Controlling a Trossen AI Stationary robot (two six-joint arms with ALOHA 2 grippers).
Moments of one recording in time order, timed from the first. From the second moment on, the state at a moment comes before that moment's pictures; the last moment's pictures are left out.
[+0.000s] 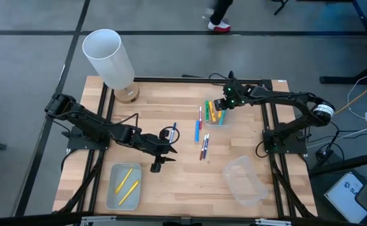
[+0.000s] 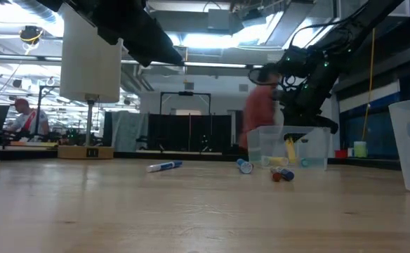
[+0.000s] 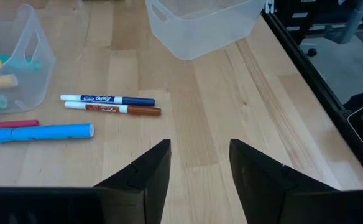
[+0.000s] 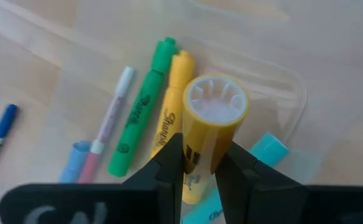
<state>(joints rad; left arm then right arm) -0.29 1.42 0.80 0.05 -0.10 -0.13 -0.61 1.40 0.75 -0.34 -0.10 0.62</state>
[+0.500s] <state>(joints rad) -0.29 1.42 0.80 0.05 -0.10 -0.13 -0.65 1.46 0.75 -0.31 -0.15 0.60</state>
